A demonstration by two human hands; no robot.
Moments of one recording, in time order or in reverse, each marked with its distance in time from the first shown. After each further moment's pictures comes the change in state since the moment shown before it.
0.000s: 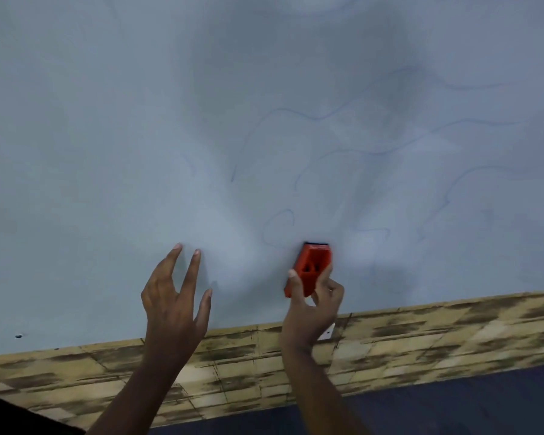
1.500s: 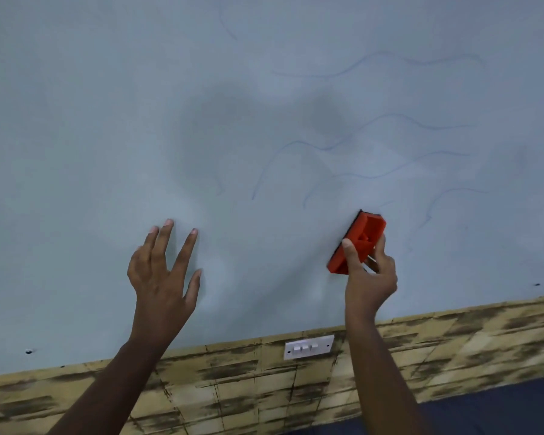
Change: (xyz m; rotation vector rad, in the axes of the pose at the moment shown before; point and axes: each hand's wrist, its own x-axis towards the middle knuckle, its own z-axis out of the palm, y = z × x) left_hand 0.053 -0.040 -0.039 0.035 0.153 0.072; right_hand 0.088 -0.069 -0.029 0.020 0.051 -0.166
